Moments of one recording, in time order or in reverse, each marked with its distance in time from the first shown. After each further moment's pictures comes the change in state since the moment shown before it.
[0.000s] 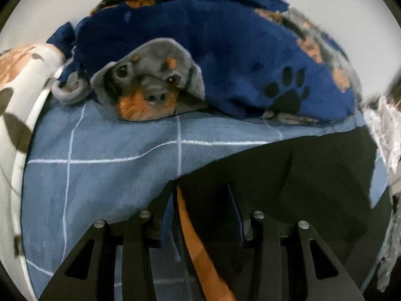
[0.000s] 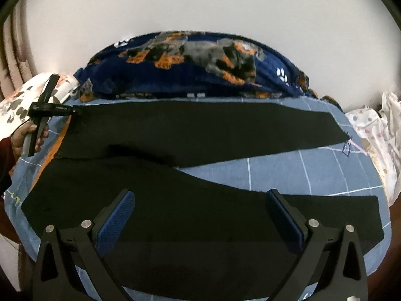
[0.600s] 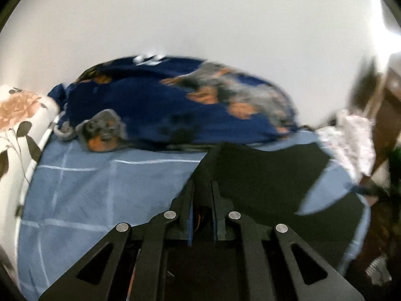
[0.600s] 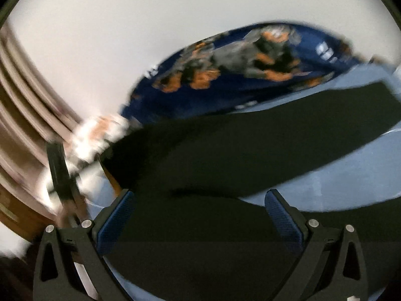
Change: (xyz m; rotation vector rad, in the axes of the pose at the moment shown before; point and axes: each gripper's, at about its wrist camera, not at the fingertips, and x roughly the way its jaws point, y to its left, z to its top) left arm -0.144 -0.129 -0.088 0.075 -0.337 -0.164; right arm 0.032 -0.034 0.066 0.298 0.022 0.513
